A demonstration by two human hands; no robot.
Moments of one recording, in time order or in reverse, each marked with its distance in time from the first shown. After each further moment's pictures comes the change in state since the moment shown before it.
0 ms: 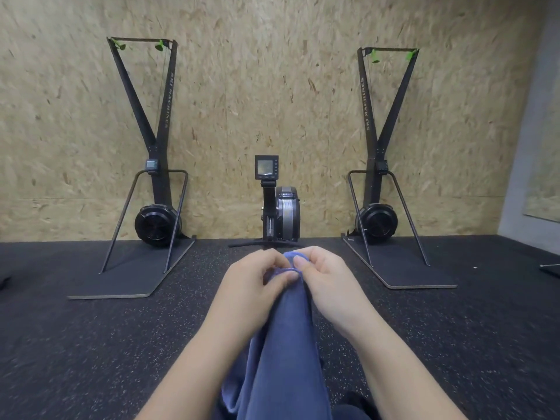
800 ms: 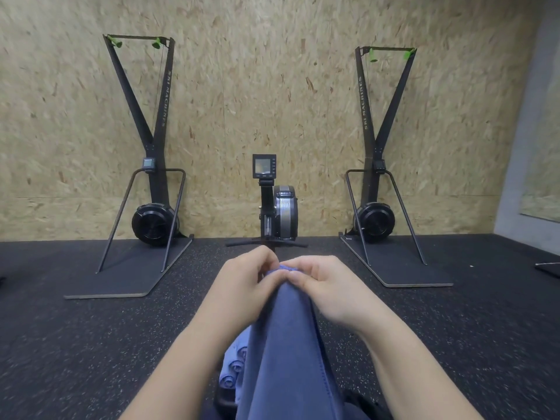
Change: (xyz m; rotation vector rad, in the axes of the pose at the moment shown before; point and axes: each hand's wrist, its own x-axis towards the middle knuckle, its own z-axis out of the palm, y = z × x) left_hand 0.004 -0.014 -0.003 0.064 -0.083 0.011; right_hand -0.003 -0.004 -0.016 -0.196 -0.252 -0.070
